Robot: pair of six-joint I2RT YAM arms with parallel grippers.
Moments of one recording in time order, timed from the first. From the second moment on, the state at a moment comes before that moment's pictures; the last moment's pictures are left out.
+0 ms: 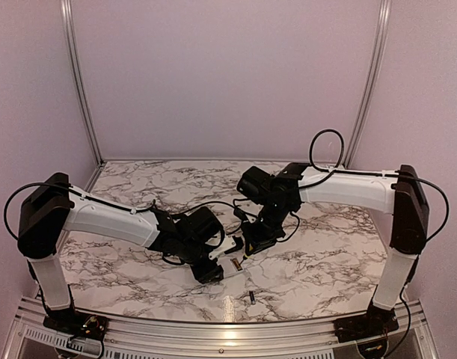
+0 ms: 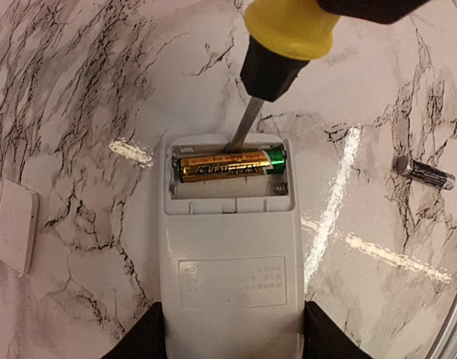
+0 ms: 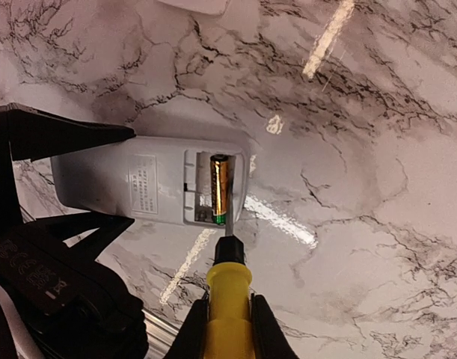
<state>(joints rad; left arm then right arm) -1.07 1.86 1.13 -0.33 0.09 0.09 0.90 1.84 1.47 -0.99 -0.21 0.44</state>
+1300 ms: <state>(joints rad) -1.07 1.78 0.91 -0.06 0.10 0.15 0.78 1.67 1.17 -0.77 -0.51 0.38</state>
